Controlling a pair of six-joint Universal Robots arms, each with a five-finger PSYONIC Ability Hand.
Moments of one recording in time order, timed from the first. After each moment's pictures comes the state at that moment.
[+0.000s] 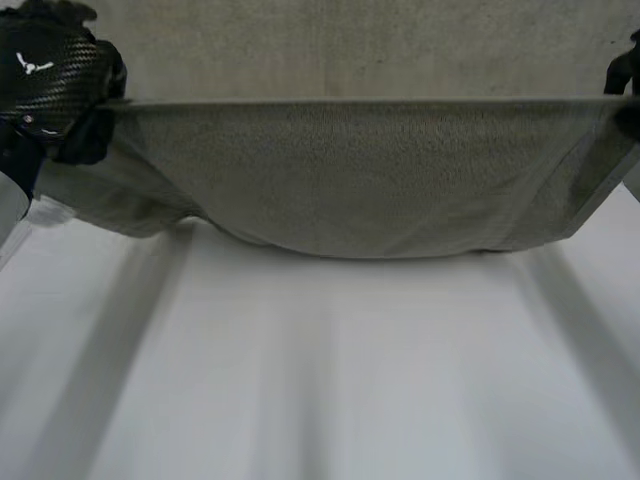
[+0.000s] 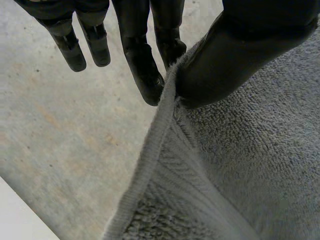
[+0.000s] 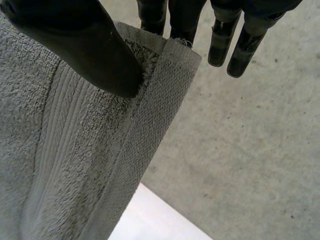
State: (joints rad) left arm 4.52 -1.40 -1.71 3.34 -1.31 3.51; right arm 1.34 -1.74 1.58 0.05 0.83 3.01; left_hand 1.29 1.35 0.23 0.23 1.16; right_hand 1.33 1.34 0.22 0.25 1.17
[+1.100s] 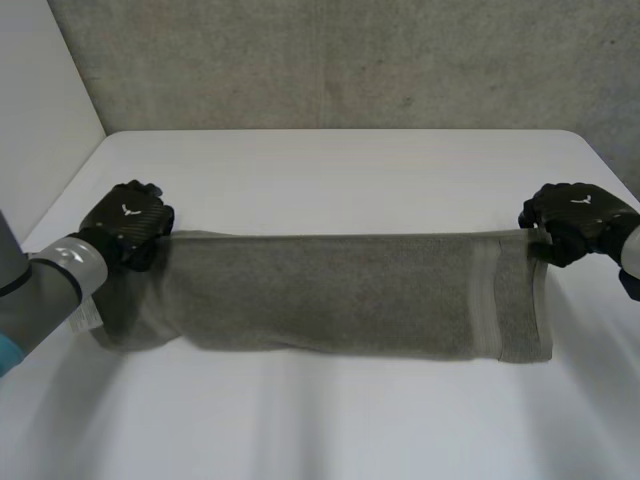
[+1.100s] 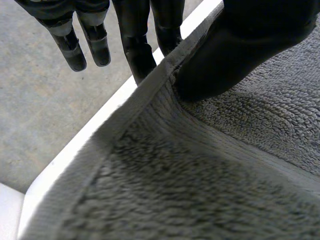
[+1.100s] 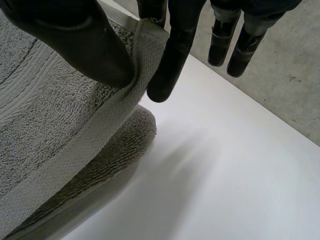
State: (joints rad) left arm 4.62 -1.99 -1.61 3.30 -1.20 3.74; right arm 1.51 -1.16 1.44 0.19 1.03 2.60; left_hand 1.29 1.35 0.23 0.23 1.18; right_hand 1.33 1.34 0.22 0.25 1.17
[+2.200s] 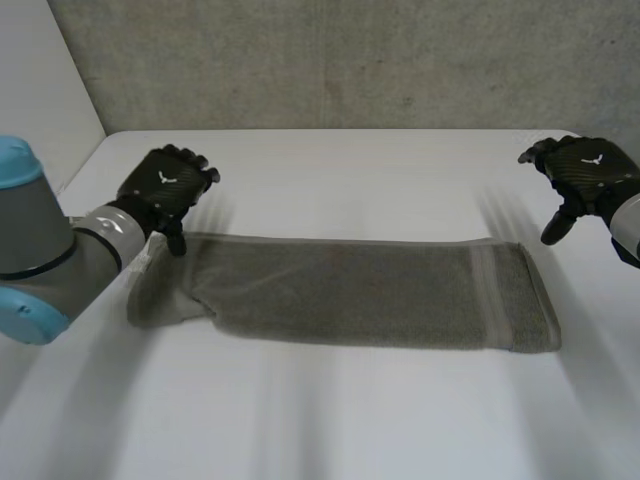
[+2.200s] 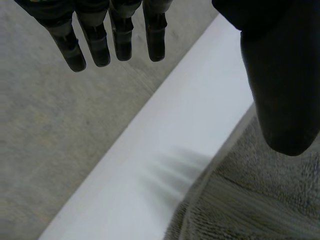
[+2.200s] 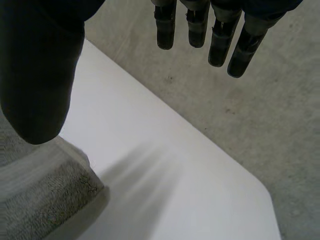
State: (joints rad) left arm 4.50 -2.04 -1.45 3.32 -1.24 3.72; right arm 1.57 -1.19 1.45 -0.06 1.18 2.72; left_hand 0.27 0.26 0.23 0.23 0.06; right_hand 0.25 0.26 0.22 0.25 0.06
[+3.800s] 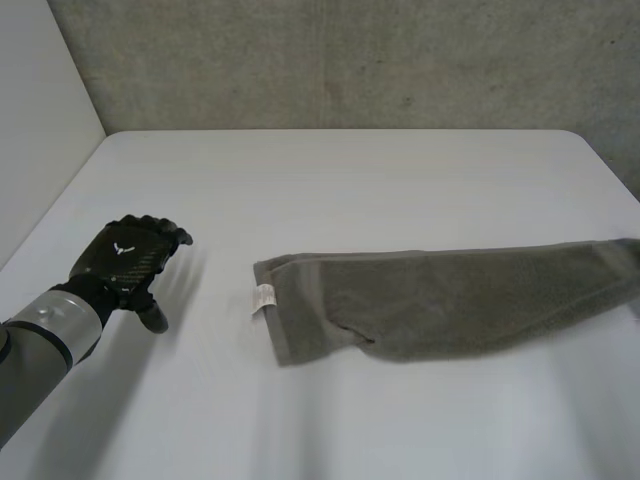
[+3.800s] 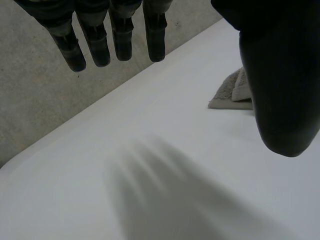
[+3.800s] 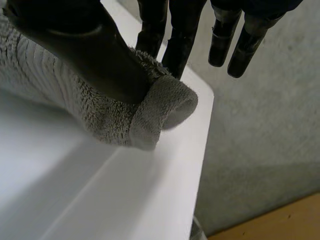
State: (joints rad) left arm 4.60 -1.71 -1.97 3.39 -1.23 3.52; right arm 1.09 -1.28 1.64 0.01 0.95 2.42; left_hand 0.27 0.26 0.23 0.23 0.06; right_hand 1.31 1.29 0.22 0.25 1.15
